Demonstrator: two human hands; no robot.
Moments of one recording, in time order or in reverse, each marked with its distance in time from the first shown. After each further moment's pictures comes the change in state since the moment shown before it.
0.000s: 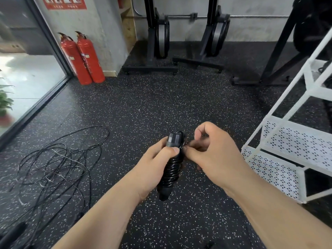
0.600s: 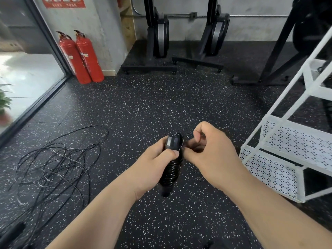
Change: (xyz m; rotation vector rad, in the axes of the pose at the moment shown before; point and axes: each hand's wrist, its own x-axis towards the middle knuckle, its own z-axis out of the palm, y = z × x) left_hand 0.002 0.002 -0.005 0.190 -0.004 0.010; right_hand 0.001 -0.002 0.004 -0.137 0.034 -0.044
